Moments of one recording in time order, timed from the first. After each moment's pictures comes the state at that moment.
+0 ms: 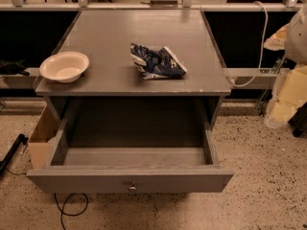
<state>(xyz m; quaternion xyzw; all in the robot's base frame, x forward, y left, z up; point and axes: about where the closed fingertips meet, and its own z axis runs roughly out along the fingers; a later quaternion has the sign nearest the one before) 0.438 -0.217 0.978 -0.60 0.78 -0.04 0.16</state>
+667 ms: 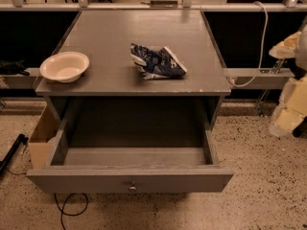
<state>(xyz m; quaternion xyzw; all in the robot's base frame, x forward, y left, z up) 0.426 -0.223 0.970 -0.59 0.79 0.00 0.19</state>
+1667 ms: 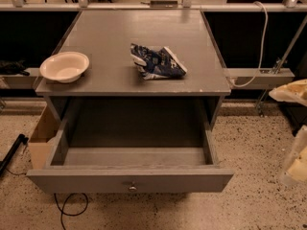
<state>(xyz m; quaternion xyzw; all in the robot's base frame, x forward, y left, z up) 0.363 -0.221 0.926 -0.58 0.78 0.10 0.20</state>
